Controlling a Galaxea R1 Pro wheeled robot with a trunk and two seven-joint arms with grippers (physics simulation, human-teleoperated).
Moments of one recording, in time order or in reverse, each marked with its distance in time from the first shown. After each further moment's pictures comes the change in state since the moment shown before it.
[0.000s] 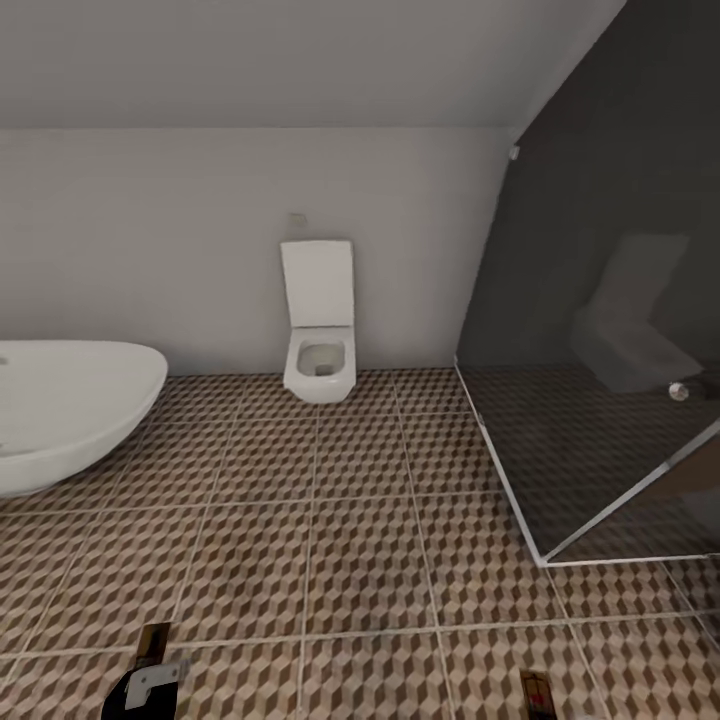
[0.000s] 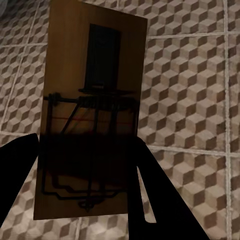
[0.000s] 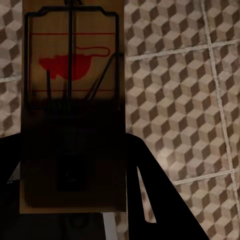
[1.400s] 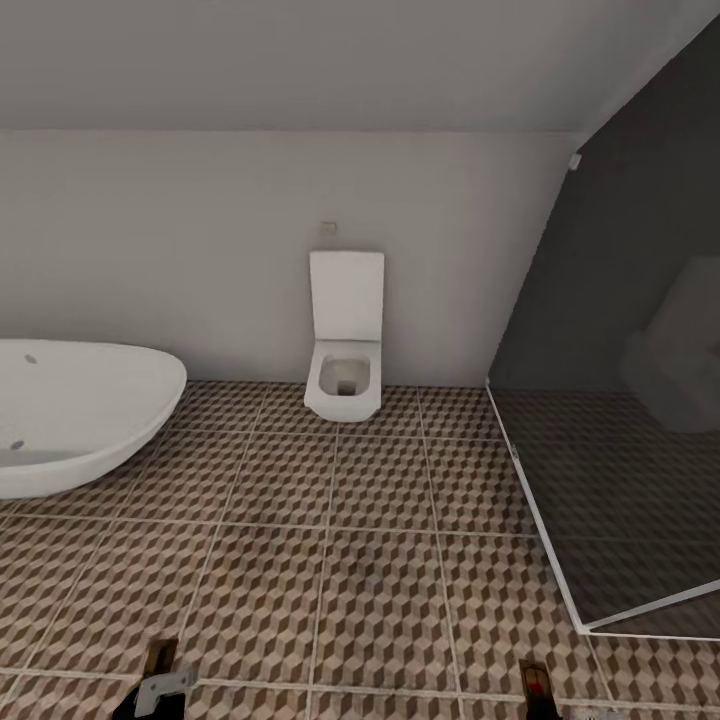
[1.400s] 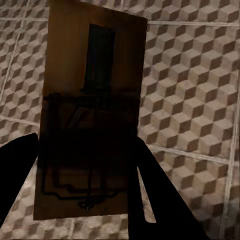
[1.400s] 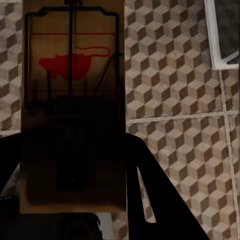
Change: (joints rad) left arm 0.001 -0.020 0.003 -0.003 -0.001 0.121 0.001; right arm 0.000 -0.001 0.003 -0.005 0.008 -0.060 -0.003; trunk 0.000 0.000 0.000
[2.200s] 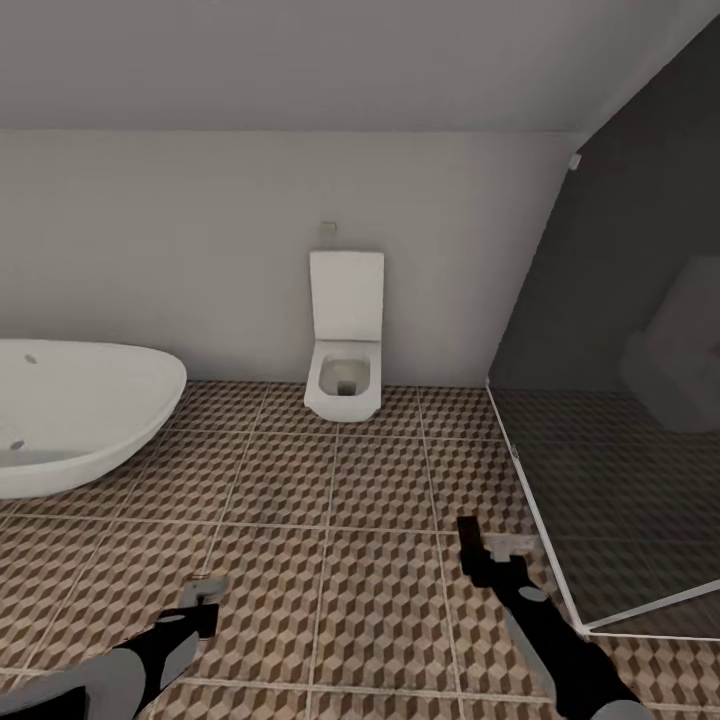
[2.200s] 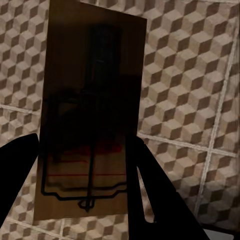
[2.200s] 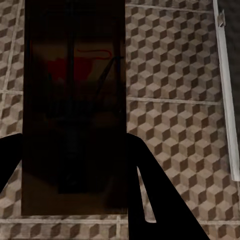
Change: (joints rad) left arm -0.287 -0.020 0.002 -0.004 -0.009 0.521 -0.003; right arm -0.390 0.124 0.000 -0.070 0.206 0.278 -0.061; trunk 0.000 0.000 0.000
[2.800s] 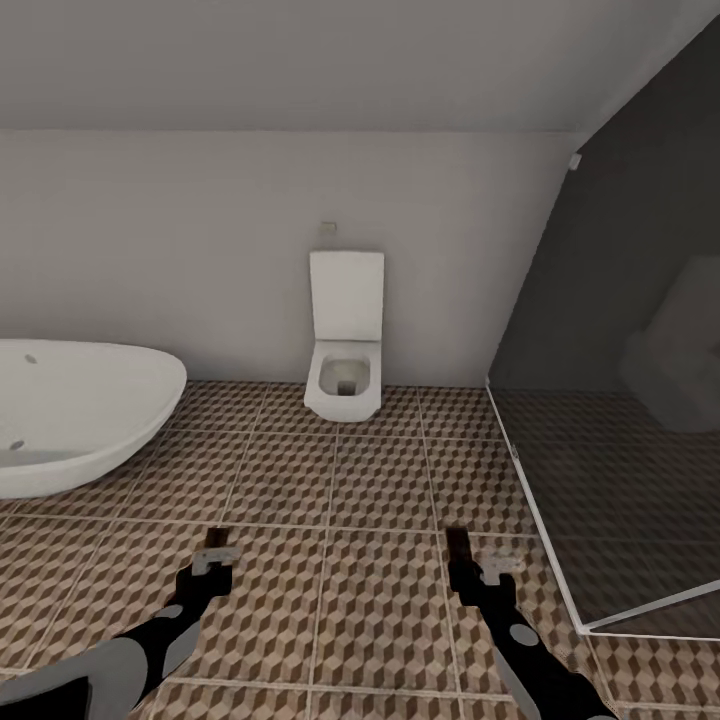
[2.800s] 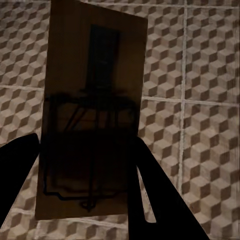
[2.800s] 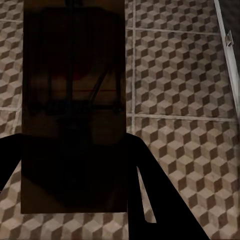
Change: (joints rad) left arm -0.023 0.001 -0.004 -0.001 -0.008 -0.338 -0.152; right arm -0.004 0.052 0.029 0.222 0.006 -0.343 0.004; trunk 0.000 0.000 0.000
